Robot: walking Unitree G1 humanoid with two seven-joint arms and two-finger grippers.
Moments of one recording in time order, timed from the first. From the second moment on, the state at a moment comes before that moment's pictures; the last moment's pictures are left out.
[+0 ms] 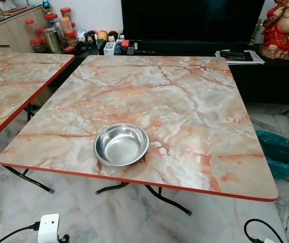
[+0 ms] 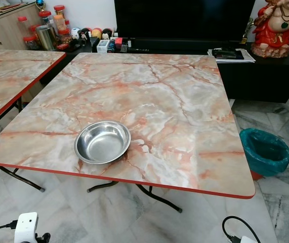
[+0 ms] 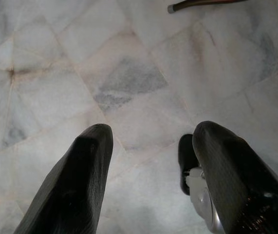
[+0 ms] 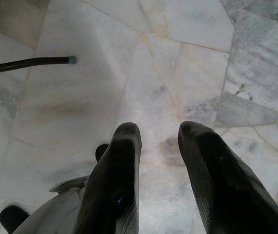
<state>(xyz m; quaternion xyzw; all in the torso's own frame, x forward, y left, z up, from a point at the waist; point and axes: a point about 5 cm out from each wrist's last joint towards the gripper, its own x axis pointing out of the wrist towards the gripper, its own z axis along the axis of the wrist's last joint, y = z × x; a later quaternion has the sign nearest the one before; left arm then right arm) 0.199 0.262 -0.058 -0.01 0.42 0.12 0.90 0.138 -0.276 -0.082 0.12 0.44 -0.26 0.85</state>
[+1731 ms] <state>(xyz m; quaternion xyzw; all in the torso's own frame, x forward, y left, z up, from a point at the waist) 0.192 0.250 -0.066 -0.06 0.42 0.16 0.89 0.139 -0.279 -0.081 0.13 0.44 -0.26 0.85</state>
